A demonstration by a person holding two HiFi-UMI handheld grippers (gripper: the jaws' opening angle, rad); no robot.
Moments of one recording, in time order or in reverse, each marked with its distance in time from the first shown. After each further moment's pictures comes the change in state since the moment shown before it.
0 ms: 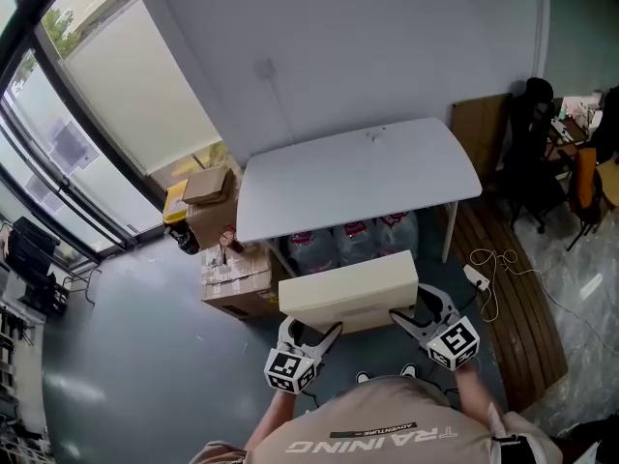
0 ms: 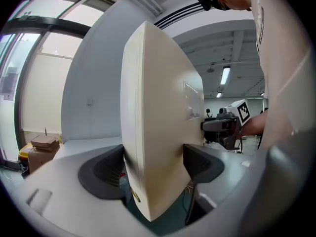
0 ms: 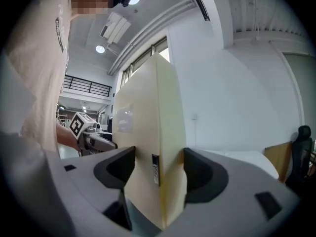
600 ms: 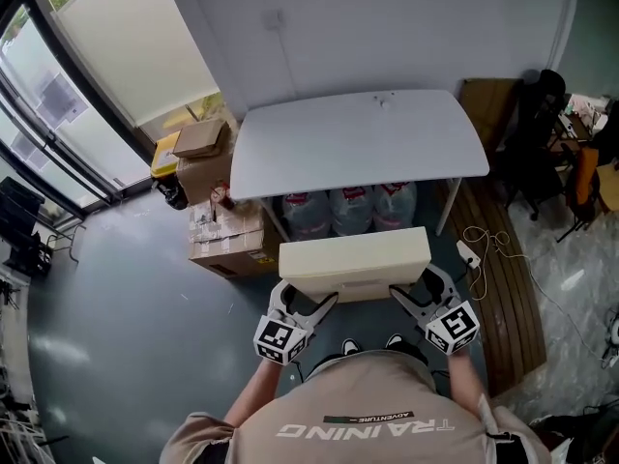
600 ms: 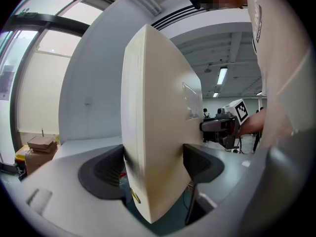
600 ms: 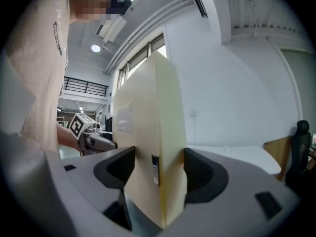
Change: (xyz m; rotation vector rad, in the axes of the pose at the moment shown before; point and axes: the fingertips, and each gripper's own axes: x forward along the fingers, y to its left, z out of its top) left arm 0.001 0.030 -0.003 0.022 -0.007 -0.046; right arm 0.027 0.002 -0.005 0.023 0.018 -0.026
